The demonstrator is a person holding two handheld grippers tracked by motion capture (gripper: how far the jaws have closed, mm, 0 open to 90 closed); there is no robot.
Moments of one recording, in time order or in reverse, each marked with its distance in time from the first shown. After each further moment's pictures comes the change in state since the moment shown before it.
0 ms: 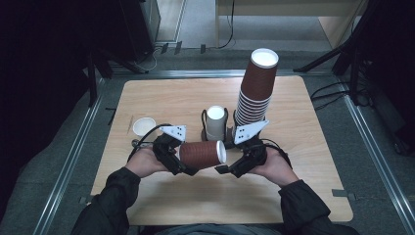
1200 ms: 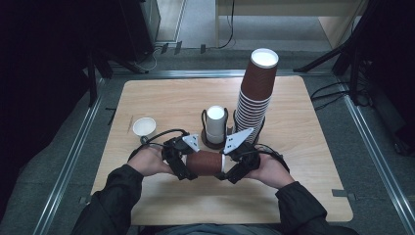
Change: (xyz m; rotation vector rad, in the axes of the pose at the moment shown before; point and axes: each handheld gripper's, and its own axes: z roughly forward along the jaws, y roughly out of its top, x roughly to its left) left arm -0.004 0.012 0.033 0.348 0.116 0.072; right arm 0.002 -0.009 0.026 0.200 -0.068 -0.070
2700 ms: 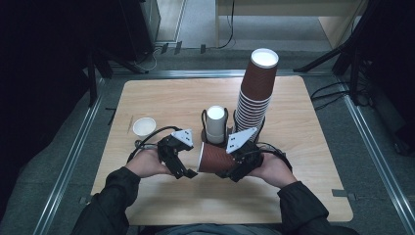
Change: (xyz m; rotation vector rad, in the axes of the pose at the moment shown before) left arm 0.003 -0.014 -0.015 -0.179 -0.006 -0.070; right arm 0.000 0.000 -0.009 -0.025 -0.015 -0.043
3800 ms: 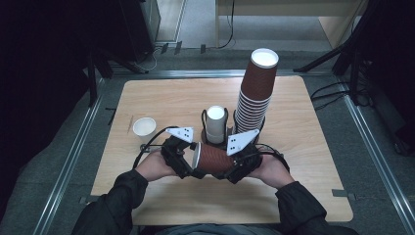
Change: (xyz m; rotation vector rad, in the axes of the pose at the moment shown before) left arm -0.005 0.007 0.007 -0.261 -0.173 -0.023; right arm 0.007 0.004 0.000 -0.109 0.026 -0.059
